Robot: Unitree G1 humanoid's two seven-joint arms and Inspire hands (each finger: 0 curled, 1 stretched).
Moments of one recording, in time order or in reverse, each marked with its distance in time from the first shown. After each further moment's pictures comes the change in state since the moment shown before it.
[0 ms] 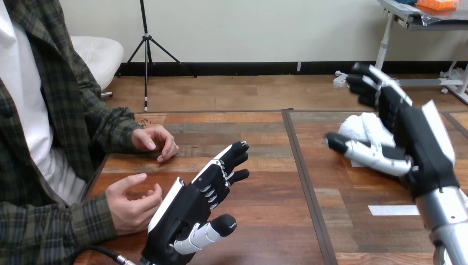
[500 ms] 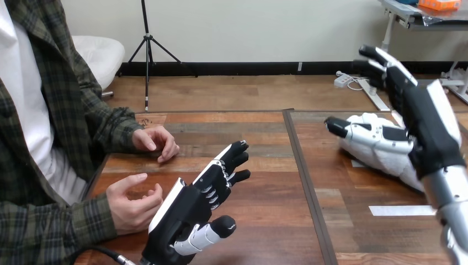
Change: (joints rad) left arm 0.000 0.001 -0.001 0.000 -0.008 0.000 -0.019; right arm -0.078 -0.047 -0.002 -0.012 -0.073 0.081 -0.050
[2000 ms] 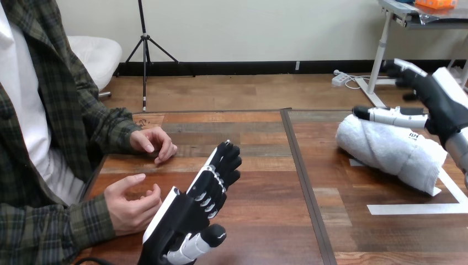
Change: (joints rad) left arm 0.046 -0.008 0.000 -0.015 -0.108 0.024 -0.087; right arm -0.390 -0.252 0.095 0.562 -0.230 0.166 0.017
